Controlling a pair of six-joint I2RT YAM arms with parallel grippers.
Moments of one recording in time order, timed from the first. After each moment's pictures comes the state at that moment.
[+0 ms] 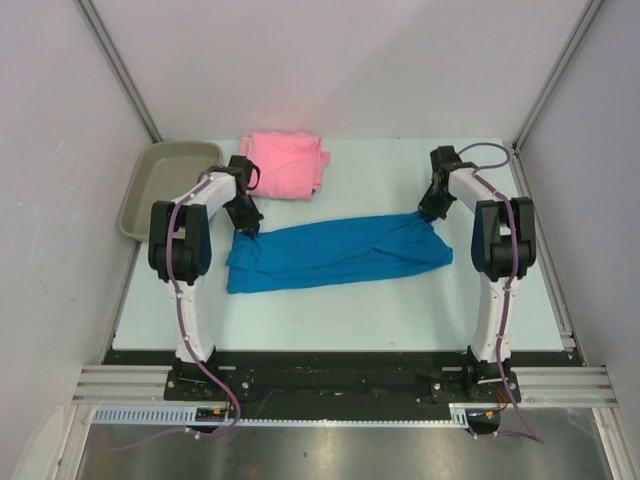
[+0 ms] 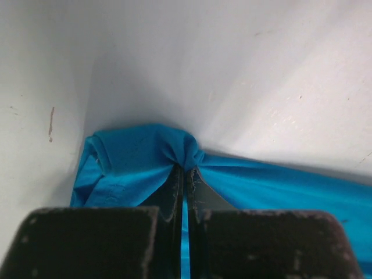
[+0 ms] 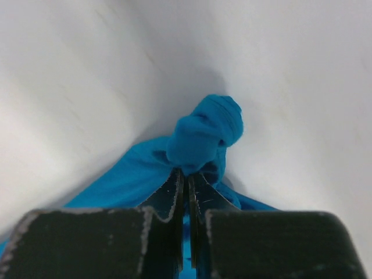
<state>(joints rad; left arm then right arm) -0.13 2.13 1.62 -0.88 -0.04 -0.61 0.10 2.10 1.57 -0.71 0.06 0.67</state>
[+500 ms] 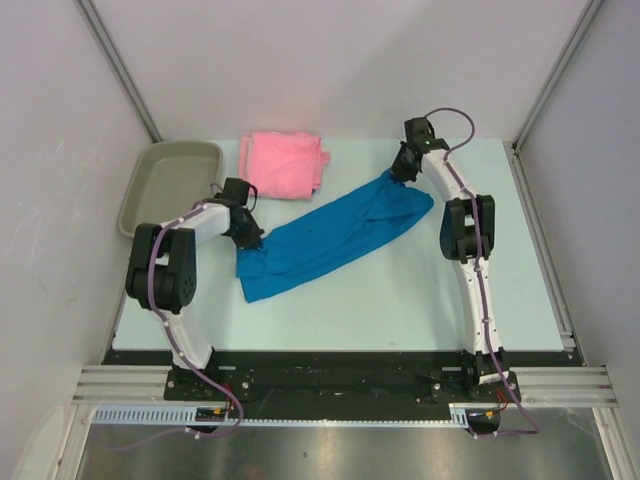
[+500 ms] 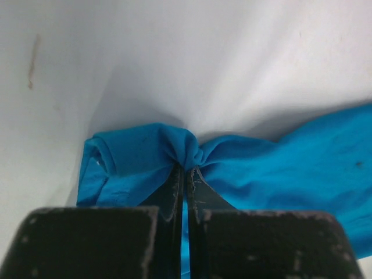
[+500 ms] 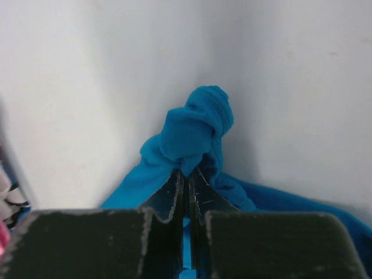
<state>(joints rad) -0.15 1.86 1.18 -0.50 -0.01 -0.70 0.18 2.59 2.38 -0.72 -0.03 0.58</state>
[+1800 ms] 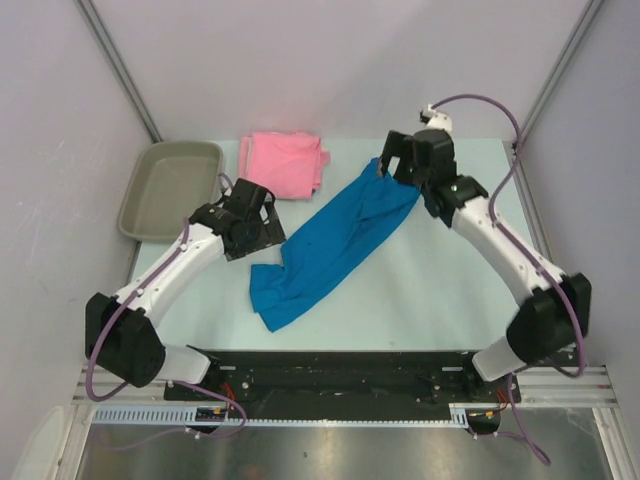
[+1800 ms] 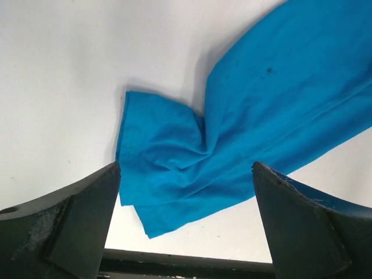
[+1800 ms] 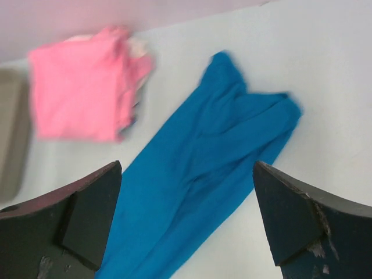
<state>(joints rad) -0.44 1.38 1.15 -0.83 -0.23 -0.74 0.37 1.62 1.49 -0.30 0.24 0.43</state>
